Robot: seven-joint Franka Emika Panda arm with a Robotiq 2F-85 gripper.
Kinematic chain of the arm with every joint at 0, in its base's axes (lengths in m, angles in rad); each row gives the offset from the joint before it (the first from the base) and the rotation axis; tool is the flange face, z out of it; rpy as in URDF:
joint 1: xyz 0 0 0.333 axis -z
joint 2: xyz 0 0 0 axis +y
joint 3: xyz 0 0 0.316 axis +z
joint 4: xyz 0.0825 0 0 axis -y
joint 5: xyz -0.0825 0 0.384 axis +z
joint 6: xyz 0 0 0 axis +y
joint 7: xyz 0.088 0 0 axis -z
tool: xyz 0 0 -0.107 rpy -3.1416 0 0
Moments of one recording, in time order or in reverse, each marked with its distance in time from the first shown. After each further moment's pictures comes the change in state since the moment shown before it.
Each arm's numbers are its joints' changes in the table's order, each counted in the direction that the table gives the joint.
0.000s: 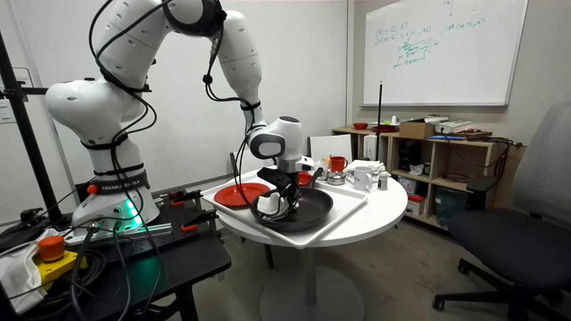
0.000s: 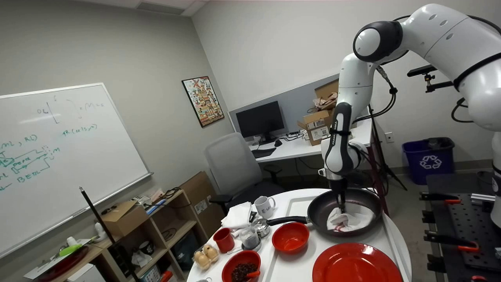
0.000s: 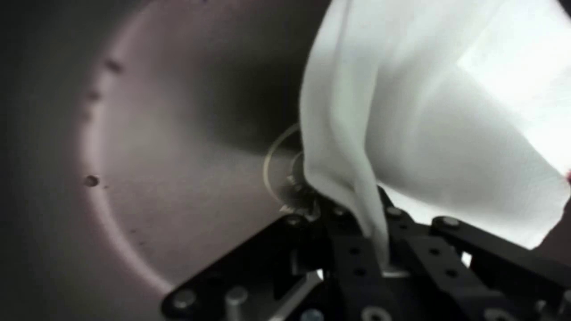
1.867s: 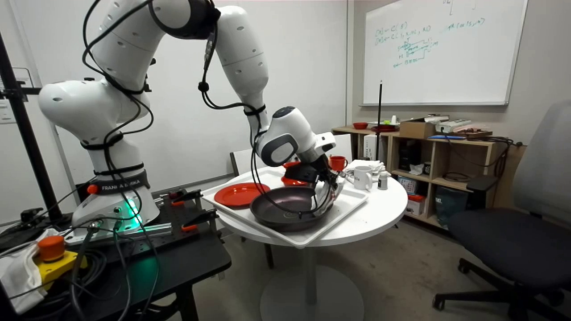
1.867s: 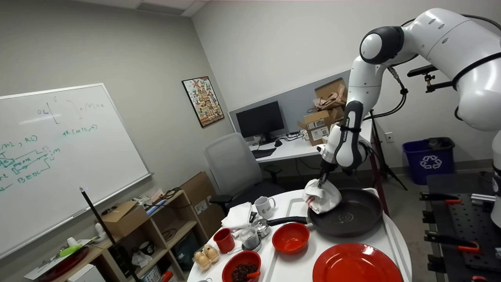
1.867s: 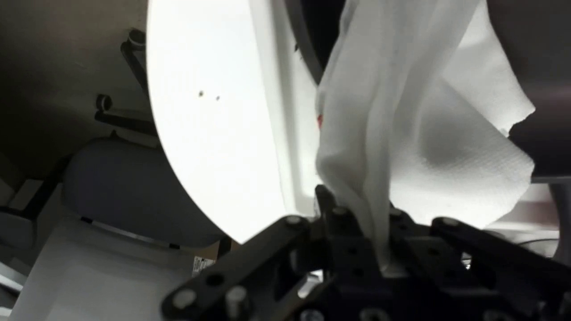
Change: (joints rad) arm 0.211 0.070 0.056 0.072 -0.297 -0.523 0.117
